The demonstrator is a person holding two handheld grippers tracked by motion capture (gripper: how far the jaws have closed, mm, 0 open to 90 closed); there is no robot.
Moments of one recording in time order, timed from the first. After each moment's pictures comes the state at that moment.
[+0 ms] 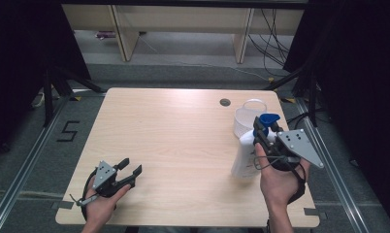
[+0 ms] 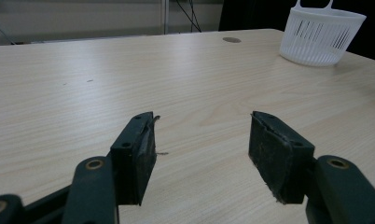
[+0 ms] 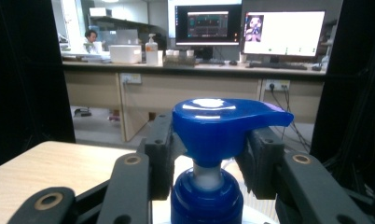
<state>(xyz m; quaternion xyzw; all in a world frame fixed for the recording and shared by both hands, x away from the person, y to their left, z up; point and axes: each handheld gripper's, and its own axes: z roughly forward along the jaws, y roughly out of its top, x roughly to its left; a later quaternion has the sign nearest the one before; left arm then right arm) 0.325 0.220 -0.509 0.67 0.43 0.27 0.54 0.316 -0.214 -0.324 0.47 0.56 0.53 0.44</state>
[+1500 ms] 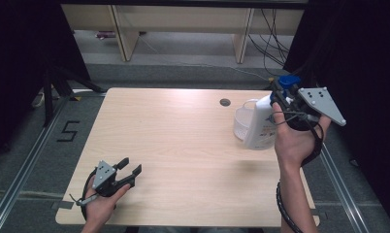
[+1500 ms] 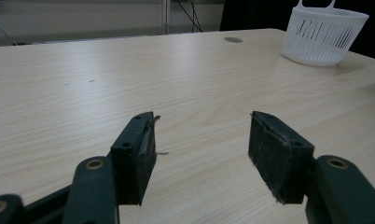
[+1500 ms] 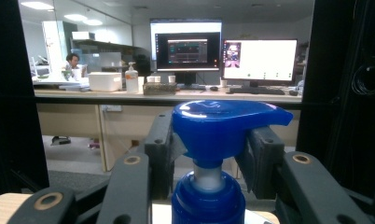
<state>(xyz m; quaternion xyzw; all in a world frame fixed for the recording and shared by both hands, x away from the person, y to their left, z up) 0.326 0.221 -0.509 0.67 0.43 0.27 0.54 0.370 -0.239 -0.263 0.47 0.51 0.54 0.47</state>
